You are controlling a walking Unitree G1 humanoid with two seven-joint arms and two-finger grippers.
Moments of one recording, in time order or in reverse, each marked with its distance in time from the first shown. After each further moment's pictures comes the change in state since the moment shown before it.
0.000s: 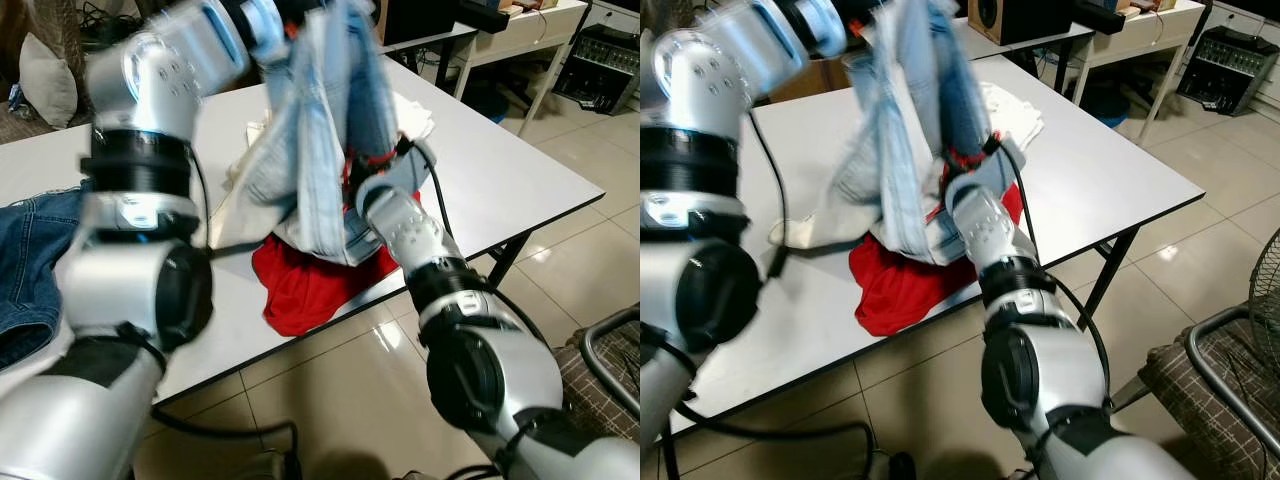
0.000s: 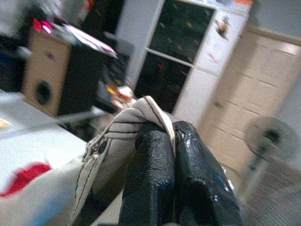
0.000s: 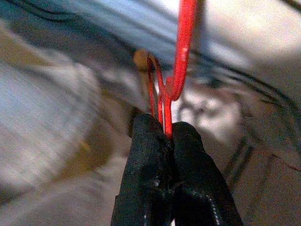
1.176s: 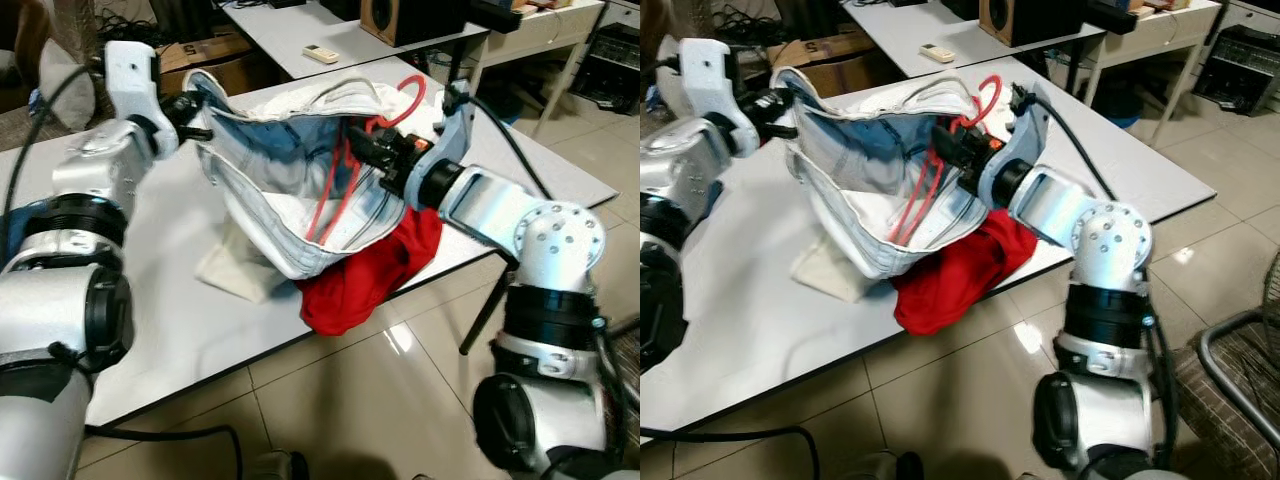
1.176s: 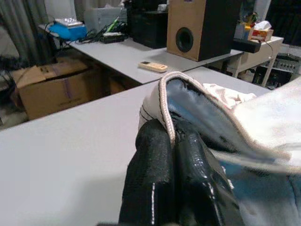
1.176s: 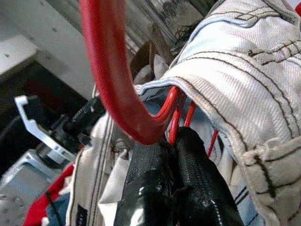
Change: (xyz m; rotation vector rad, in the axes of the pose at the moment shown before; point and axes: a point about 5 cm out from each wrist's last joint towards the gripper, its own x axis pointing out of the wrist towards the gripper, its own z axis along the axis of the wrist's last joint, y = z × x) left arm -0.090 0.140 -0.066 0.343 0.231 0.441; right arm -0.091 0.031 0.058 -0.189 0.149 0.482
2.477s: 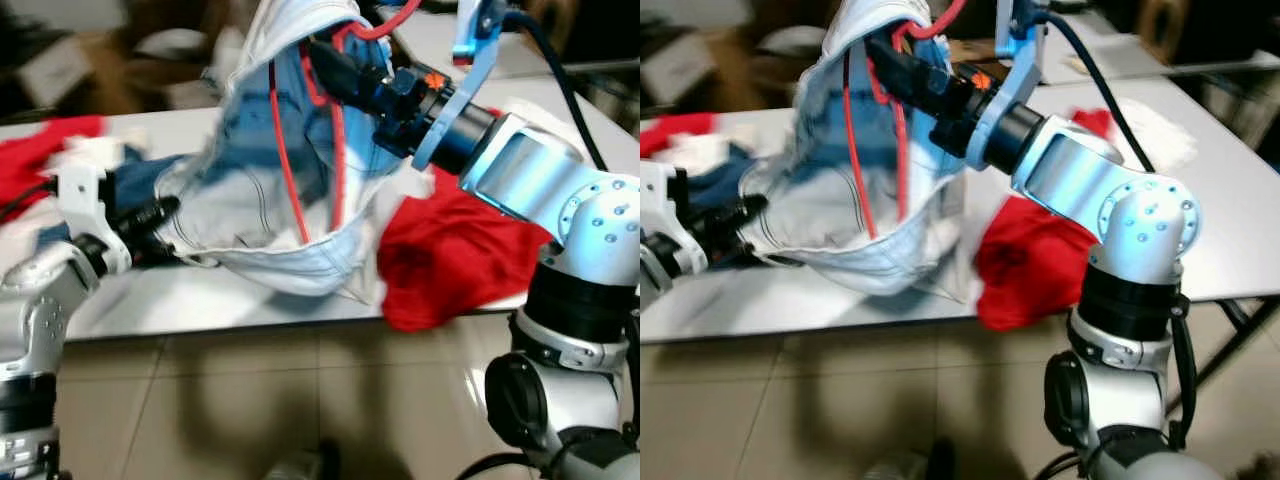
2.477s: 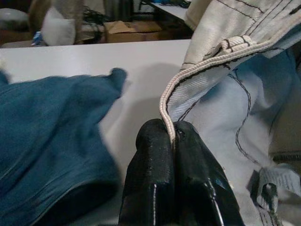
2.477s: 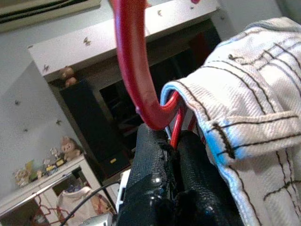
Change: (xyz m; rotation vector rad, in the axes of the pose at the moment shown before) left arm -0.114 0.005 -0.077 -0.100 0.147 -0.111; right arm -0.026 0.073 0.026 -0.219 -0.054 0.427
